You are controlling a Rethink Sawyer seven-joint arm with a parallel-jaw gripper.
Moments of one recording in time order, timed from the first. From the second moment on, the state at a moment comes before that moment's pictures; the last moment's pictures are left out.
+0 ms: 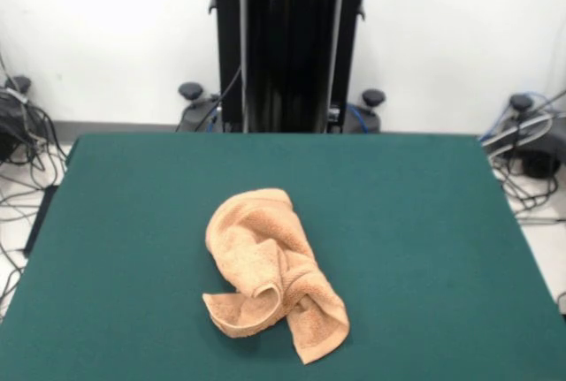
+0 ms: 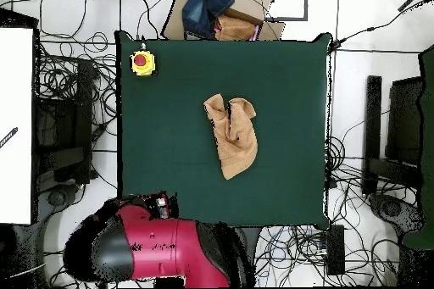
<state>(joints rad) 0.06 -1.21 -0.02 2.14 -0.02 0.57 1.57</state>
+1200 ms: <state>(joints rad) 0.05 -1.08 -0.06 2.16 -0.01 0.42 1.57</state>
